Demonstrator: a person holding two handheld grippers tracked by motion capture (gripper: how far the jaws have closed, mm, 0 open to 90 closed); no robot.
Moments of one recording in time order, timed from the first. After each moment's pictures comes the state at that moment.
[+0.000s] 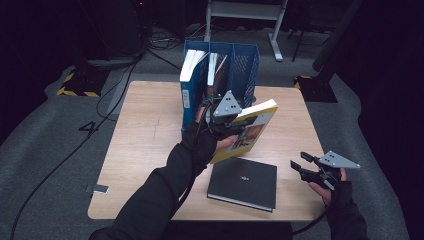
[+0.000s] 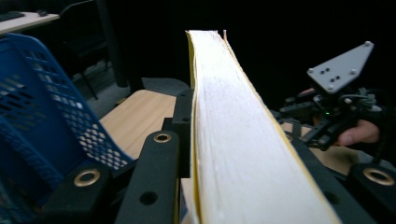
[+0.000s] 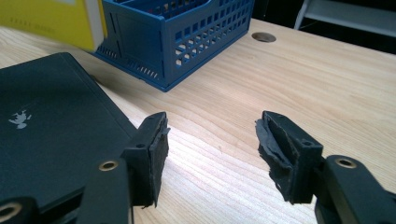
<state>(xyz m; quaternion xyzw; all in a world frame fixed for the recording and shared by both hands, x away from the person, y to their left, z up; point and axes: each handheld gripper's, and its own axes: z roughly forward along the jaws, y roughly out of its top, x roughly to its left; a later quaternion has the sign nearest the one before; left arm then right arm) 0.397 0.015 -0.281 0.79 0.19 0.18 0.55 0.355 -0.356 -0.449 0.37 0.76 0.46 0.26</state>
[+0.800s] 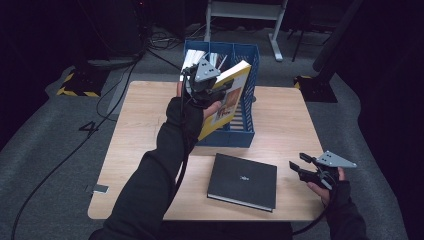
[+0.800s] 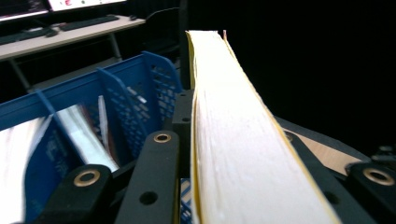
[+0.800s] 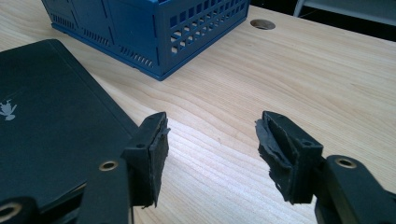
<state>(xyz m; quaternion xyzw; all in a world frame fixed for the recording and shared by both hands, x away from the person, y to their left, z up) 0.435 0.055 -0.244 0.75 0.30 0.26 0.53 0.357 -0.353 -0.455 0.38 0.77 0.44 0.25</state>
